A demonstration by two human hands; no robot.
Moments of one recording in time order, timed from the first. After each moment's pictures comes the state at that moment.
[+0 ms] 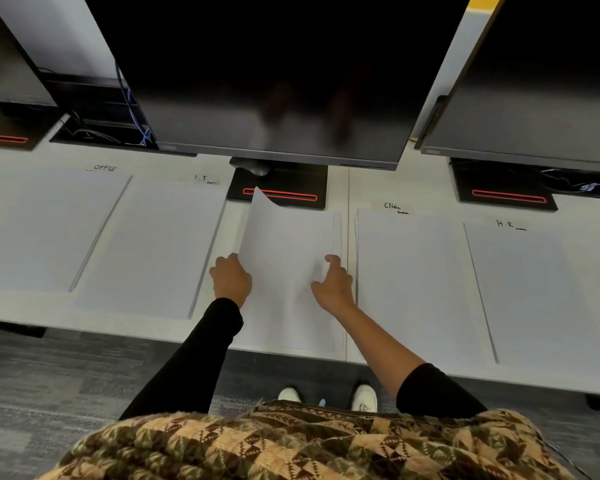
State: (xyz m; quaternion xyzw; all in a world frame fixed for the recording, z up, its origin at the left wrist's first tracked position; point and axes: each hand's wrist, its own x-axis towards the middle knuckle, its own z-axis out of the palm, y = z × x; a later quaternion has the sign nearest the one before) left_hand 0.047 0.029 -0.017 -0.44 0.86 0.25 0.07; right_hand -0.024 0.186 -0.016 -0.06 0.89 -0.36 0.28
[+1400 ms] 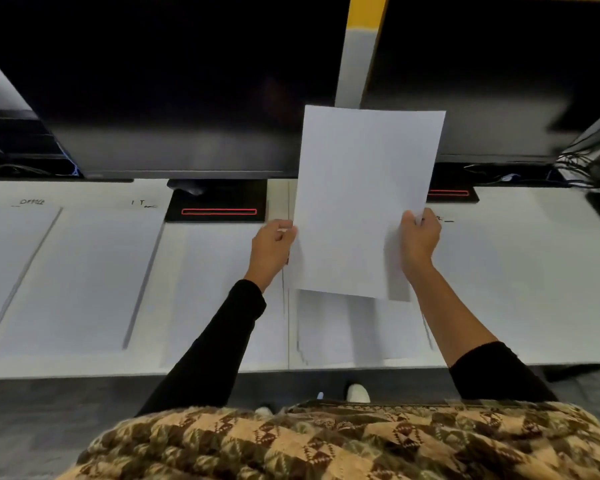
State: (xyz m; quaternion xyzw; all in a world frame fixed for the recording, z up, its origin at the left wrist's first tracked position) left_hand -0.052 0.165 0.059 -0.25 0.75 0.60 -0.06; right_hand -0.155 0.358 0.058 0.11 0.77 -0.62 -0.08
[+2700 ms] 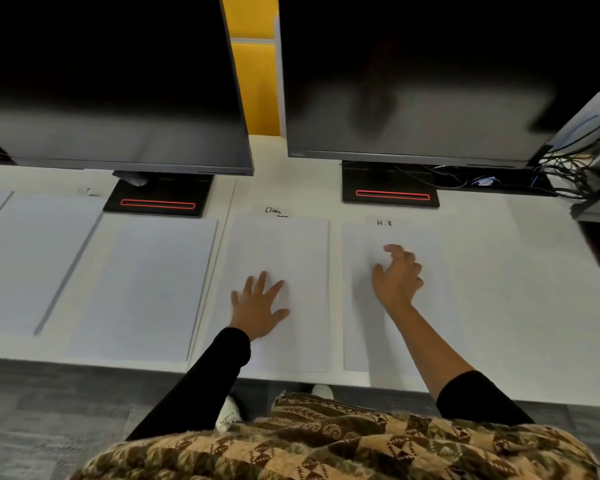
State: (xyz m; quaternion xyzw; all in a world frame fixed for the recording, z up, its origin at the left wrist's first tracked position) left_hand -0.069 0.293 -0.038 -0.19 0.94 0.13 0.23; right_hand -0.209 0.491 -0.007 0.04 0.95 -0.29 0.06
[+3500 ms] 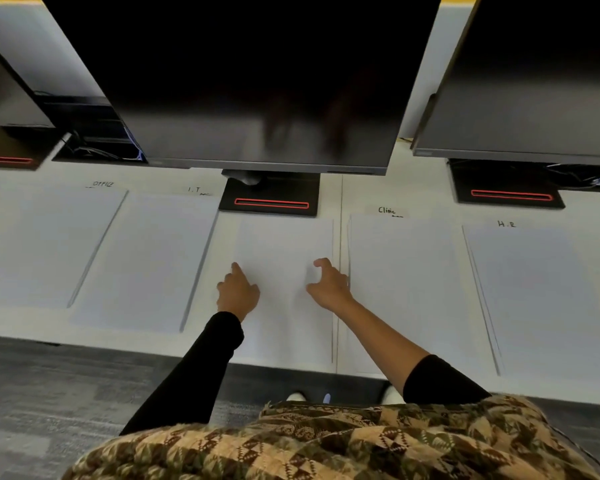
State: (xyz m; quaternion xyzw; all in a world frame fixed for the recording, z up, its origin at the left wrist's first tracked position) left_hand 0.029 0.051 -0.021 -0.46 0.83 0.28 0.15; right_hand -0.057 0.196 -0.015 -0.12 0.87 -0.34 0.34
